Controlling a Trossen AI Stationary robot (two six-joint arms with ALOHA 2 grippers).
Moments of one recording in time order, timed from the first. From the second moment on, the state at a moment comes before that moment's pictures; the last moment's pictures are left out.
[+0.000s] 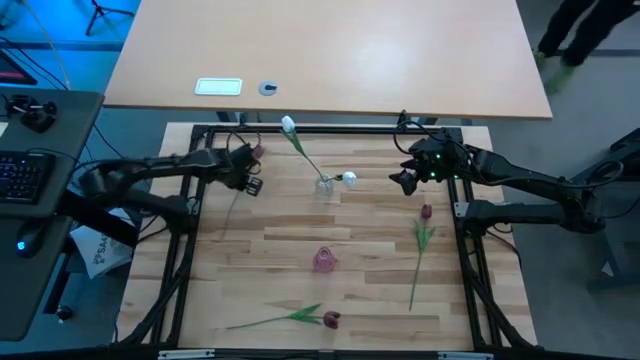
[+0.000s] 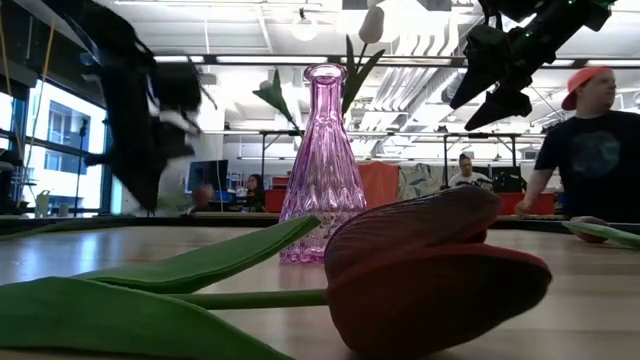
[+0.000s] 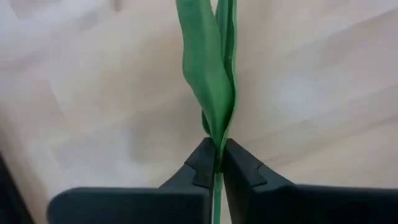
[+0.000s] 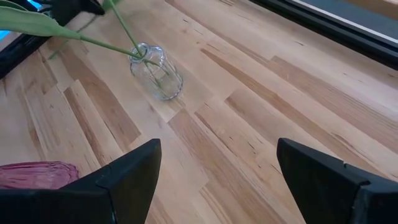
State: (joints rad) left arm 0.54 1.25 0.62 -0.67 -0.20 -0.60; right arm -0.44 0.88 0.75 -0.60 -0.03 0.38
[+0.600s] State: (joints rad) left arm -0.30 0.84 0.62 -0.33 -0.58 -0.95; right arm -0.44 0.88 0.75 -0.60 -0.03 0.38
